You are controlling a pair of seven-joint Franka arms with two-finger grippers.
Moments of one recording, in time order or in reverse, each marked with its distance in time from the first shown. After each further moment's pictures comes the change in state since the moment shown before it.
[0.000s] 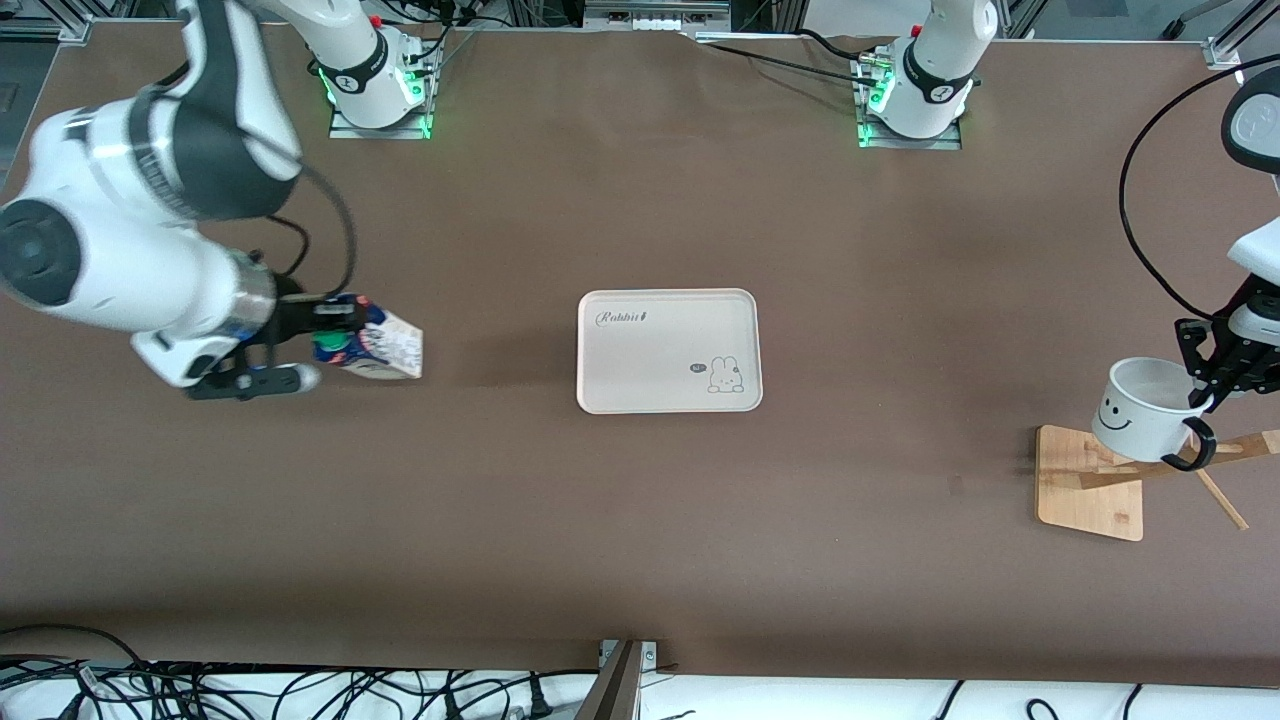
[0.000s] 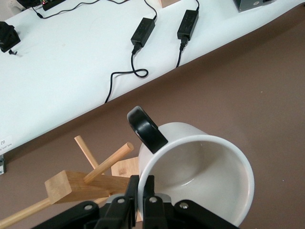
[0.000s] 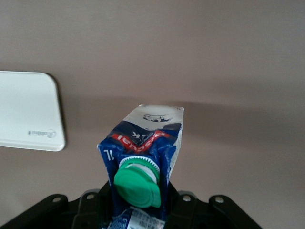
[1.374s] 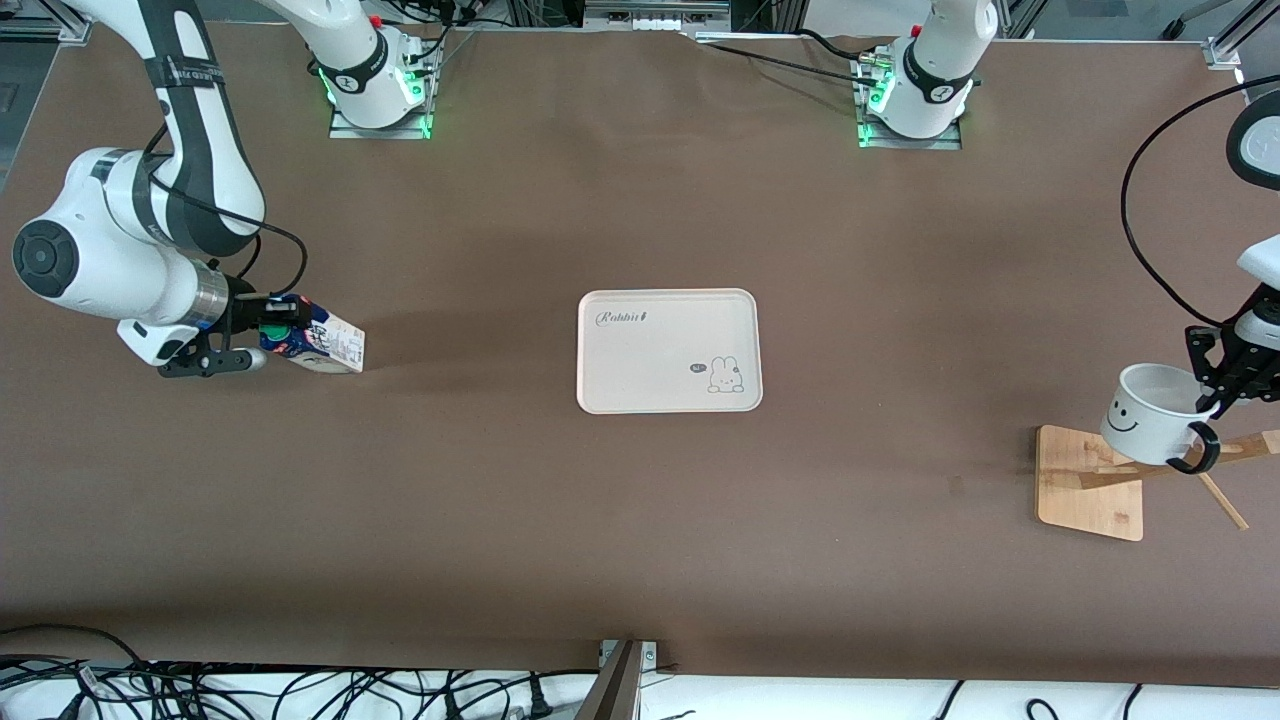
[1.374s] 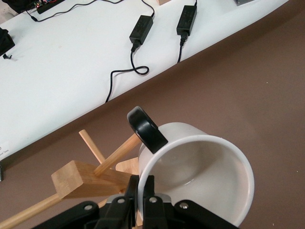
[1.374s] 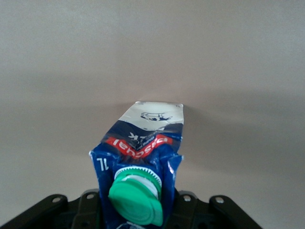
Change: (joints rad) left arm 0.050 0.030 0.001 -0.014 -0.133 0.040 0.186; right arm -0.086 -0.157 -0.030 -0.606 -0.065 0.477 -0.227
